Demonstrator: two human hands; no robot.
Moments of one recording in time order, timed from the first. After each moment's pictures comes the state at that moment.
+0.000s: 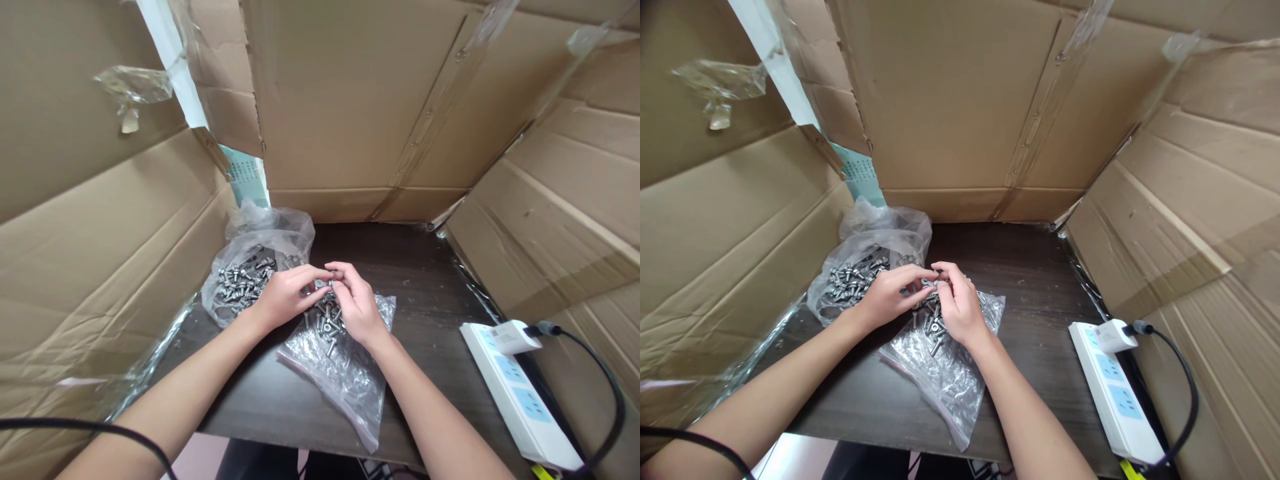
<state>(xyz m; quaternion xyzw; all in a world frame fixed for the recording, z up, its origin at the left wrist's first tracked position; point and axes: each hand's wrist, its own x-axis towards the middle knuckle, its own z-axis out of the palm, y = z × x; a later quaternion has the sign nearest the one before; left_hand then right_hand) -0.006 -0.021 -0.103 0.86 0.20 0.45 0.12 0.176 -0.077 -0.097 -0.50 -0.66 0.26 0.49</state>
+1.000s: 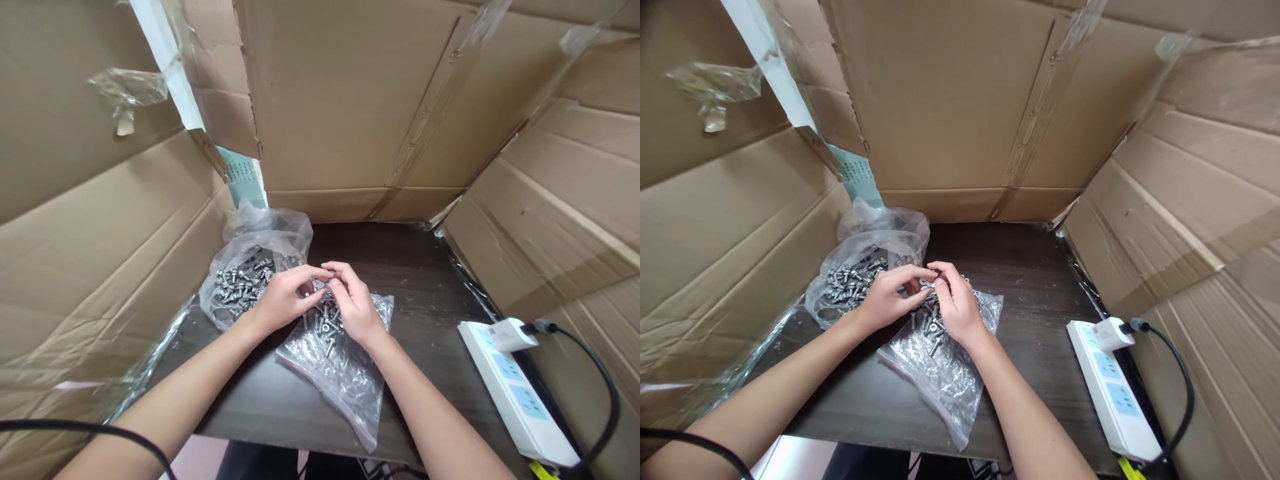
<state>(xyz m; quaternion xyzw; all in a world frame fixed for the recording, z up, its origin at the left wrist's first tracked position) -0.003 -0.028 -0.101 0.84 0.23 0.45 0.20 0.176 -0.074 -0.101 -0.48 -0.66 0.29 0.50</state>
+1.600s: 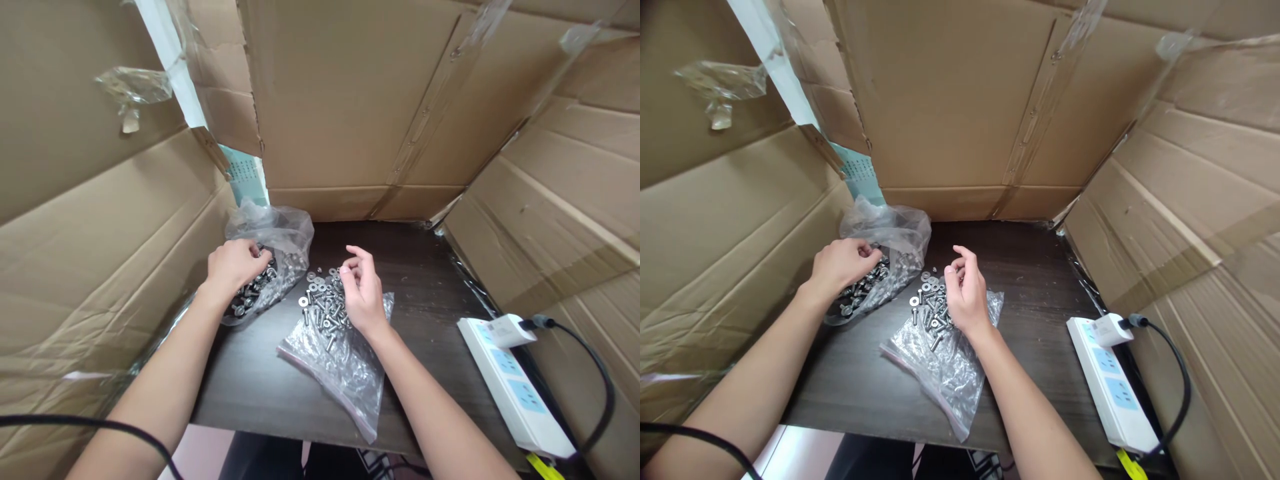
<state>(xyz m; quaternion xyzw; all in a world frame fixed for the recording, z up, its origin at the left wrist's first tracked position) -0.064 0.012 -0.052 0.69 0.72 0.11 0.06 0.180 -0.069 -0.101 -0.55 -0.61 0.17 0.54</state>
